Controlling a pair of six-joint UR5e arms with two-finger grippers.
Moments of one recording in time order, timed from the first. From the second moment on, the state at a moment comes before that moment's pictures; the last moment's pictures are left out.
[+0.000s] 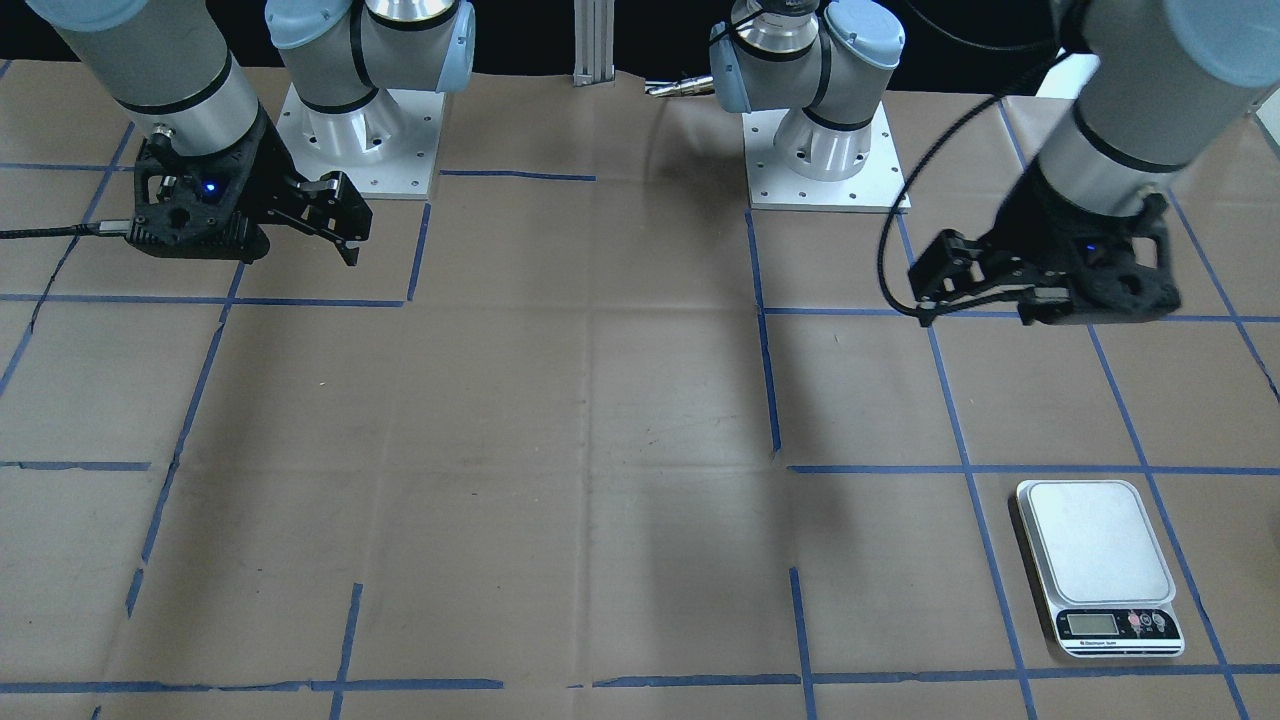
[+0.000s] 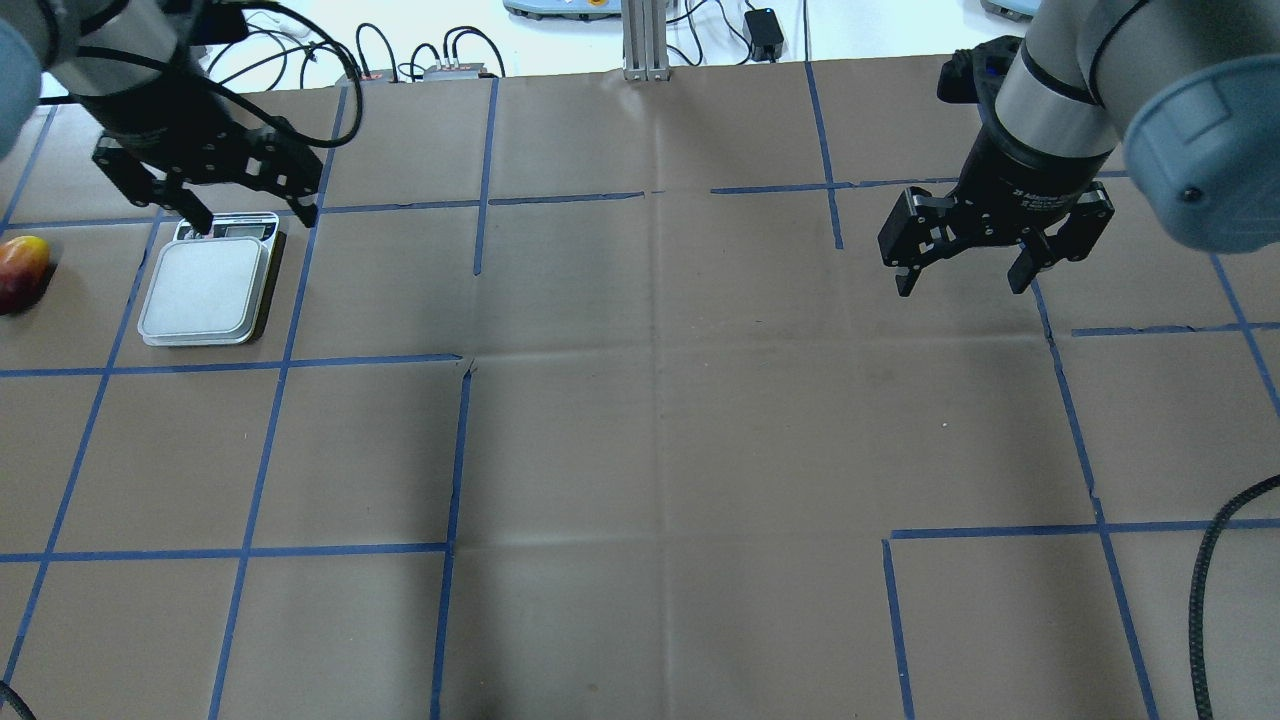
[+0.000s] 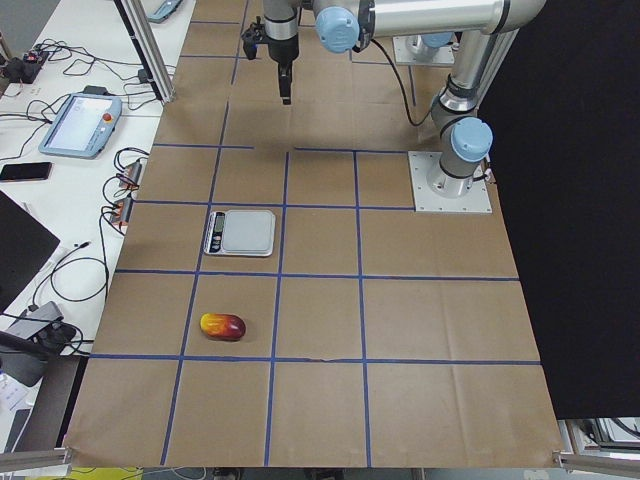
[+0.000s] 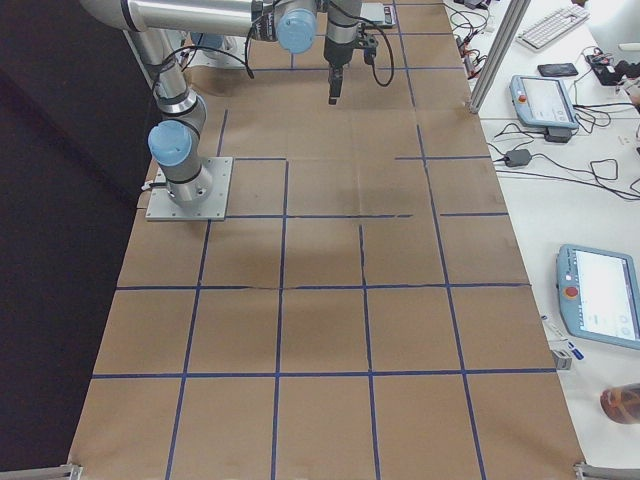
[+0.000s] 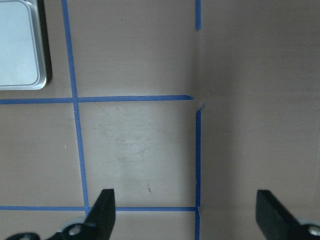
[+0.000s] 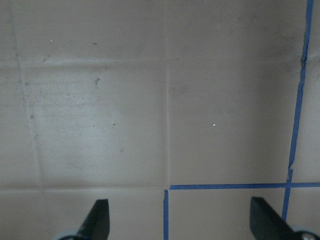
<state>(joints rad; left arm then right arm) -1.32 -1.68 -1.48 -1.57 1.58 0.19 1.53 -1.60 1.68 -1.57 -1.56 -0.02</state>
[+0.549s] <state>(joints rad) -0.97 -1.99 -1.14 -1.55 1.57 0.55 1.53 -1.60 1.68 -1.57 -1.56 -0.02</state>
